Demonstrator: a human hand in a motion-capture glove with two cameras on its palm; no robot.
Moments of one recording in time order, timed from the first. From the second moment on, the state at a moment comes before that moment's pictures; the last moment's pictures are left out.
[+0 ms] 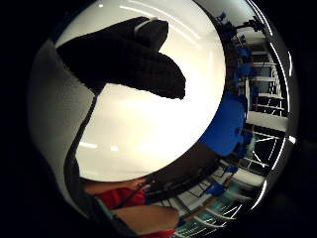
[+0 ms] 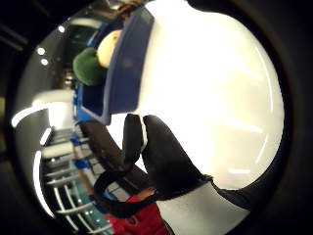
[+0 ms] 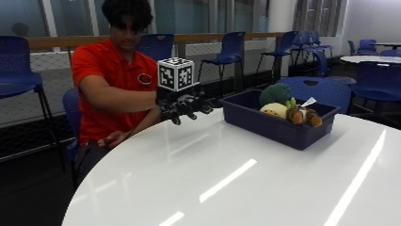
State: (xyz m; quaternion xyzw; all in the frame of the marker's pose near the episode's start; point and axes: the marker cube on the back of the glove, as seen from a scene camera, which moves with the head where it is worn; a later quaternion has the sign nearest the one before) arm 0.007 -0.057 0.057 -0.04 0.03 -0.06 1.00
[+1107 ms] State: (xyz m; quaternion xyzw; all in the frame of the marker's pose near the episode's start) arm 0.093 -0.029 -0.011 0.00 0.02 -0.04 1.00
